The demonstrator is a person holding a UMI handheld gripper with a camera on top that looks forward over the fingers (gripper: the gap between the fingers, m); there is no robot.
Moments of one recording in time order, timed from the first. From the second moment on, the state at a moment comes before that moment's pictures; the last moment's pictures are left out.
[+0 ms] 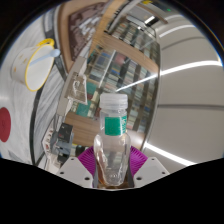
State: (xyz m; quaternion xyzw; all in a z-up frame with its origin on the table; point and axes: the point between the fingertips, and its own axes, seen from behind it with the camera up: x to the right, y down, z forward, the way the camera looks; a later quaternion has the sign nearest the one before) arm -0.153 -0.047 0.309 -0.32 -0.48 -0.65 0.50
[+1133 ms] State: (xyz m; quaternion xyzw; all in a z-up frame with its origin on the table) arm -0.142 -0.053 0.236 -0.72 -0.10 -0.04 0.68
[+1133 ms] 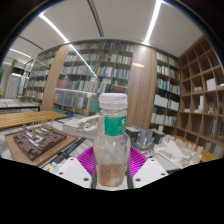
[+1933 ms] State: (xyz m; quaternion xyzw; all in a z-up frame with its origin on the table) arm -0.124 -0.086 0.073 -0.81 -0.01 0.00 0.58
